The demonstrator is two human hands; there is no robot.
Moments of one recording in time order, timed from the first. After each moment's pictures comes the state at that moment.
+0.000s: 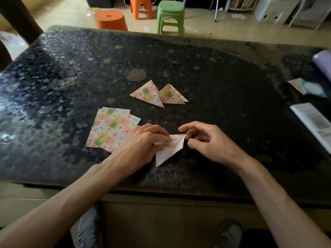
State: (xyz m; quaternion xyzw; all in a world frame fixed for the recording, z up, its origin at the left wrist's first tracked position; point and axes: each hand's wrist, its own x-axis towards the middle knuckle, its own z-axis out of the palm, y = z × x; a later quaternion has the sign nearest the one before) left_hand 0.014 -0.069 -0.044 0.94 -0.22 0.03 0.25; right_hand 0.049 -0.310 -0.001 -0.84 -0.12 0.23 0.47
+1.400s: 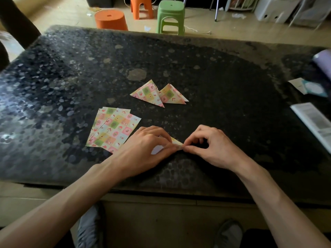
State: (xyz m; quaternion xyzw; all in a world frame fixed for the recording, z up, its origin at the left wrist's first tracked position) left_hand 0.009 -0.076 -0.033 0.93 -0.24 0.00 0.27; right_hand 0.053 -0.323 -0.018 -0.91 -0.20 0.17 0.32
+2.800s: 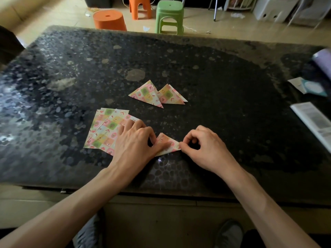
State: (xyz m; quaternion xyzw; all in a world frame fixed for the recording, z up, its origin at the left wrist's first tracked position) left_hand 0.006 -0.086 -0.044 0.98 0.02 0.10 0.18; right_hand 0.042 -0.297 -0.023 -0.95 -0.11 0.11 0.26
